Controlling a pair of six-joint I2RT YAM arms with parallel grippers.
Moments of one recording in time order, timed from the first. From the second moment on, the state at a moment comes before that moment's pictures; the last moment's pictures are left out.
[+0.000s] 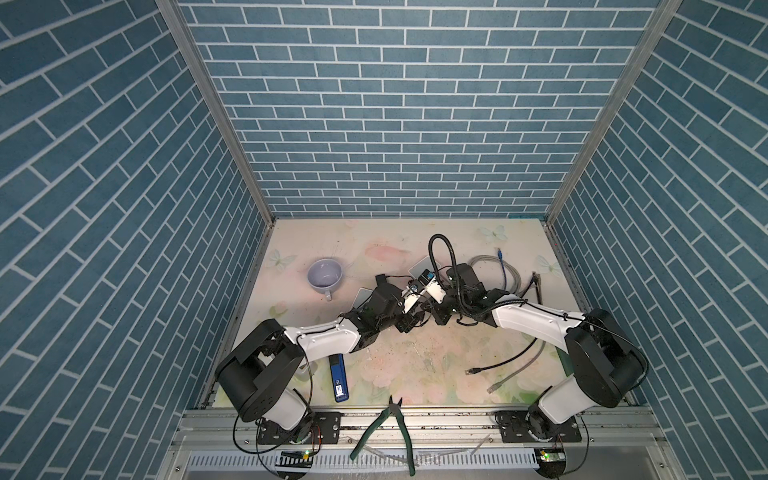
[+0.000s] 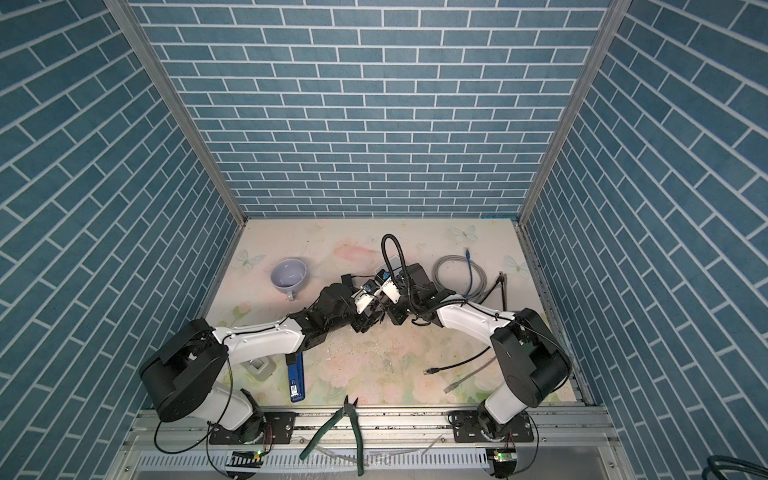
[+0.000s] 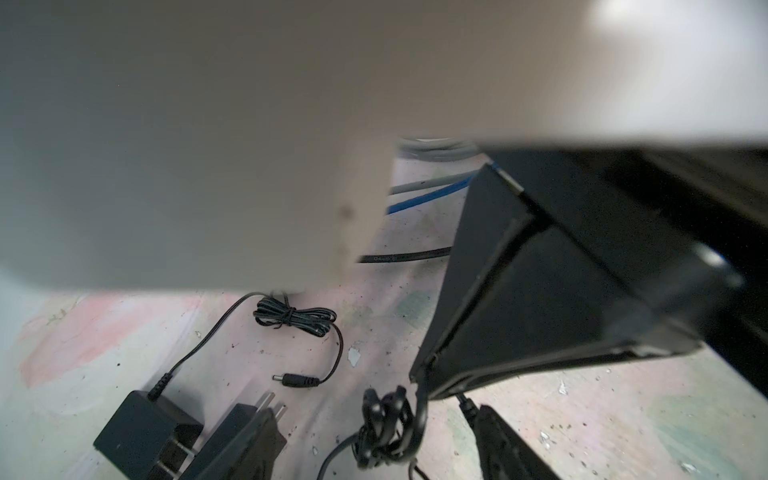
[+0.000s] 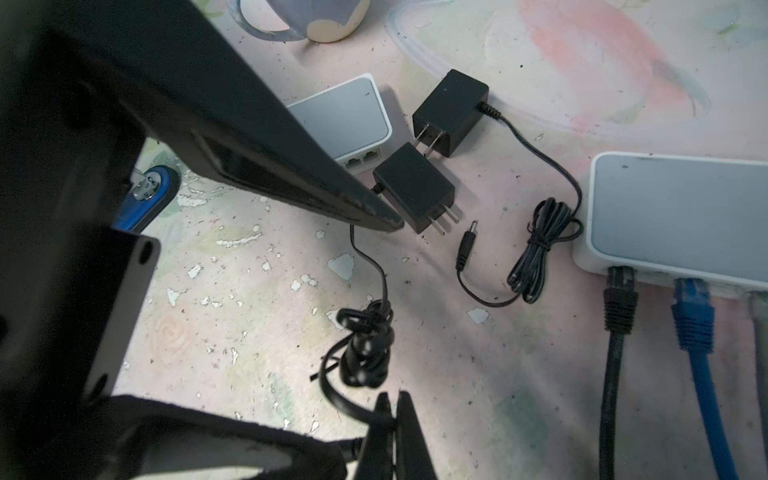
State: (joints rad) left arm -0.78 1.53 0.70 0.28 0.04 0.17; right arm 0.70 1.57 0.89 -0.13 -0.37 -0.15
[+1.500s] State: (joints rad) left arm -0.79 1.58 0.72 0.35 0.04 0.19; right arm 0.71 1.52 0.86 -0.14 -0.35 -0.01
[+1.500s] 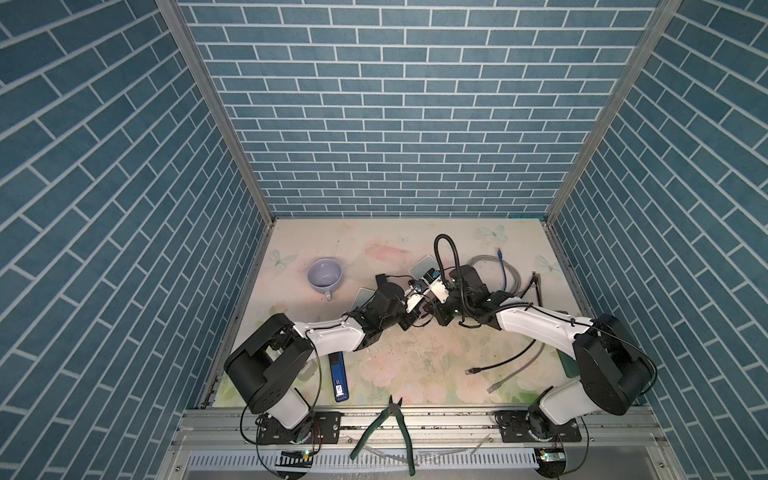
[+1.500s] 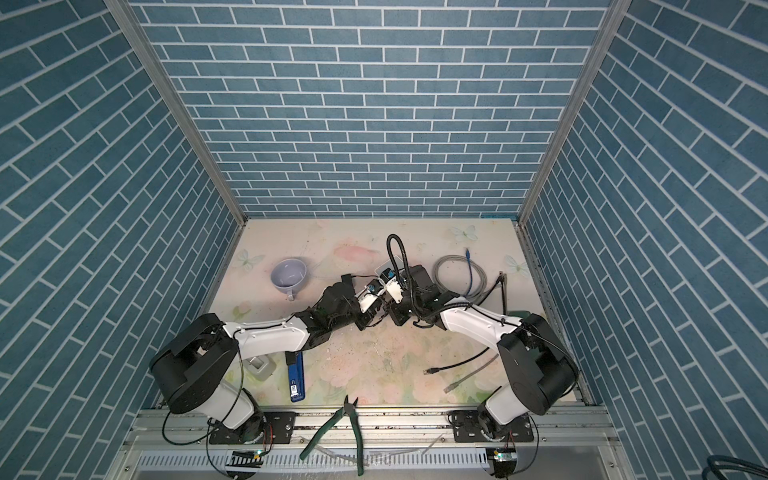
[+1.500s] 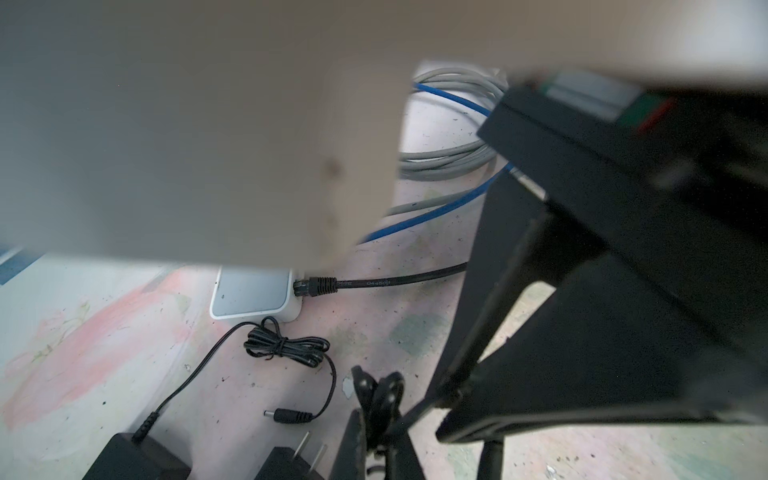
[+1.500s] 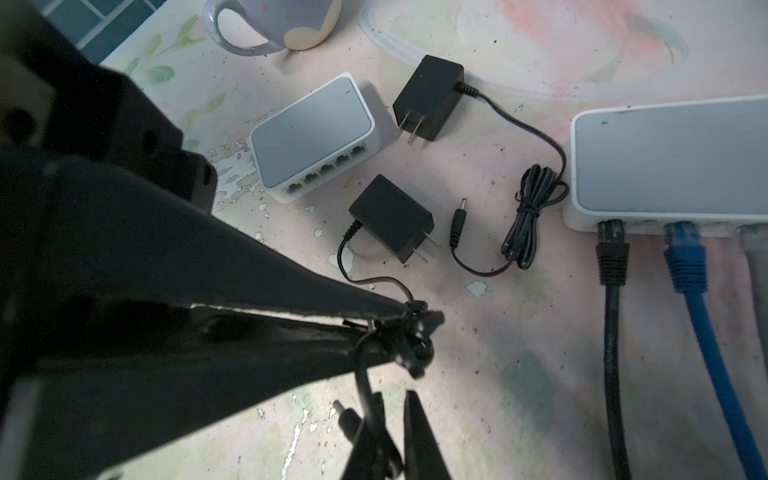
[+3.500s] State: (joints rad) left arm -0.79 1.55 0.67 0.35 -0.07 0.12; right arm 0.74 1.56 0.69 0.24 -0.37 0.37
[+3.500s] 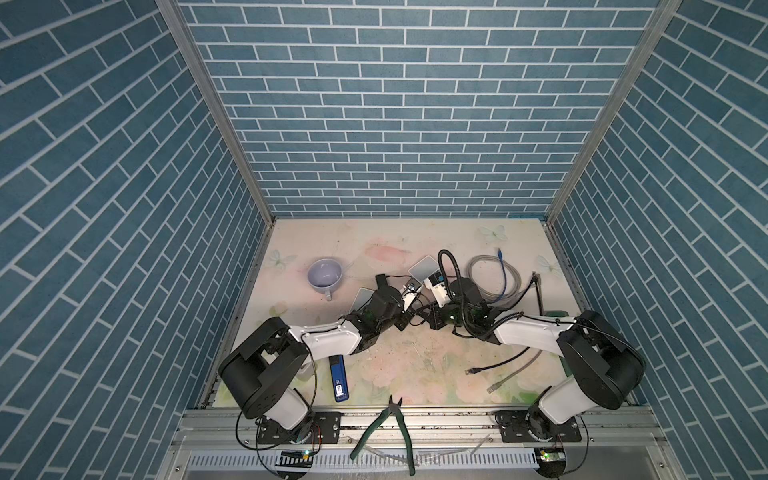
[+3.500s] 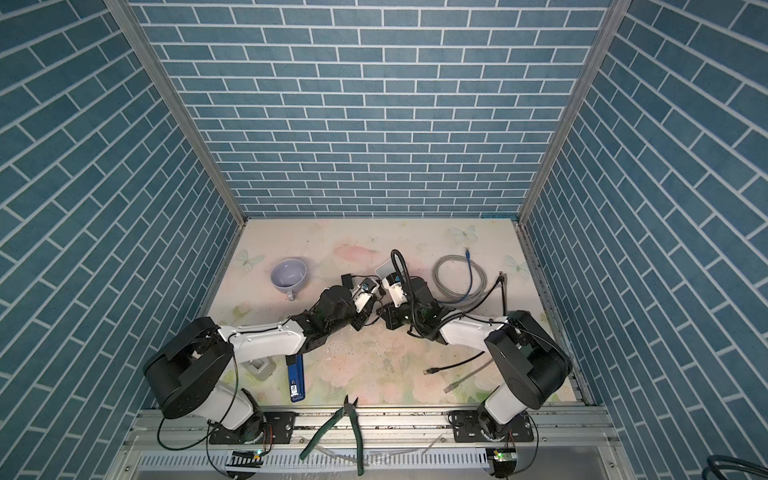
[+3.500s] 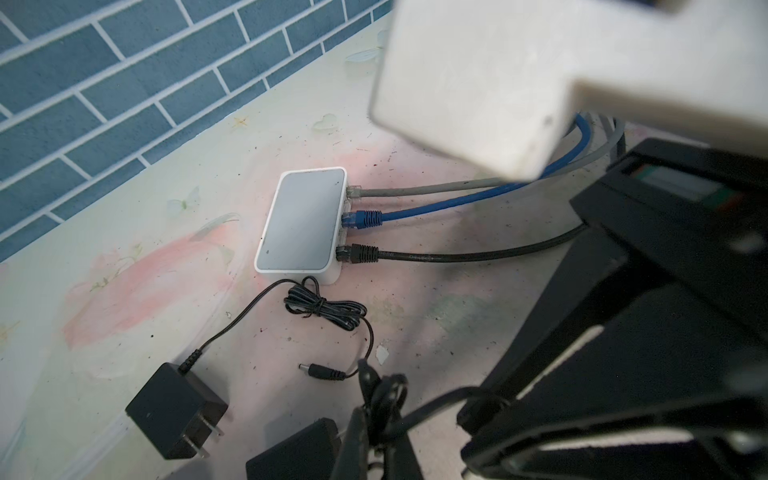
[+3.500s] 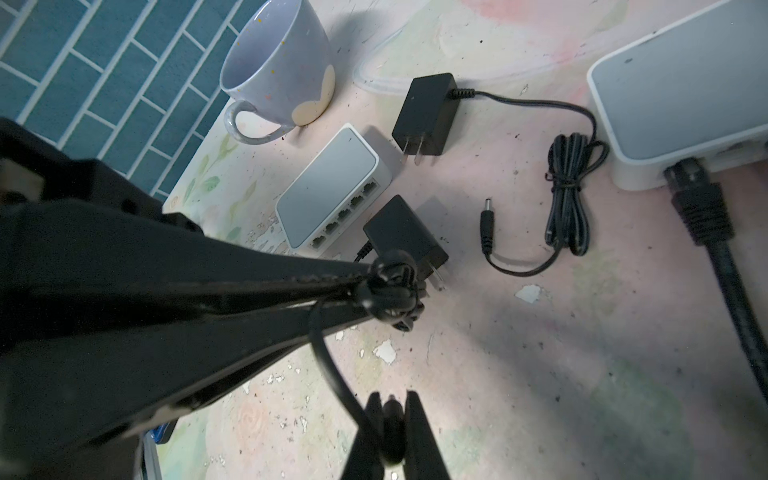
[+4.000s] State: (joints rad) left arm -0.78 1.41 0.65 0.22 -0.19 0.08; right arm 0.72 1.60 0.75 0.21 -0.43 0.42
